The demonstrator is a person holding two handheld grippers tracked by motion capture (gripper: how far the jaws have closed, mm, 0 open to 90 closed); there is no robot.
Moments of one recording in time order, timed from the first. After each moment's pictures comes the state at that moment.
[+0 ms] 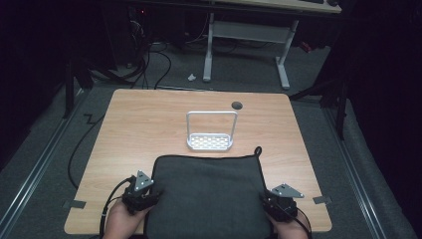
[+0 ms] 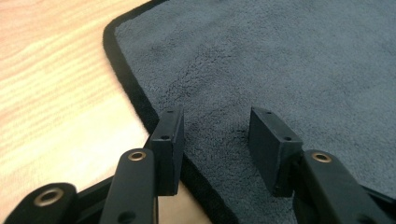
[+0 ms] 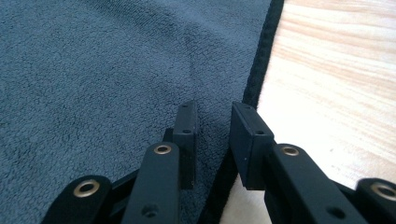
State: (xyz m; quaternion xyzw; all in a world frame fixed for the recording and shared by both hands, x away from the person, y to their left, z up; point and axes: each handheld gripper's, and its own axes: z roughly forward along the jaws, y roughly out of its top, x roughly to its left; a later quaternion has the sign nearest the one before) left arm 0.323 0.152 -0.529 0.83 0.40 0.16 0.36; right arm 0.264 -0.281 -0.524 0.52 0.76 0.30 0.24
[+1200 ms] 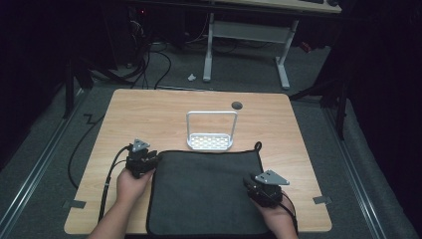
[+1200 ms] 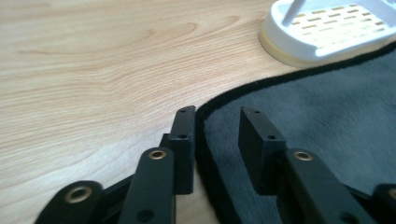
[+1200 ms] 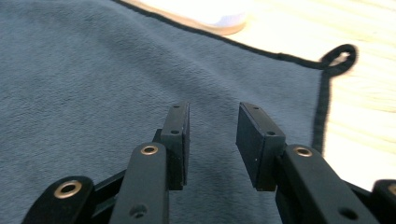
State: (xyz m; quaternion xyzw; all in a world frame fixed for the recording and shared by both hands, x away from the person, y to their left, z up) left arm 0.423 0.158 -0.524 0.76 0.47 0.15 0.41; right arm 0.295 -0.241 -0.507 0.47 0.77 0.36 0.25
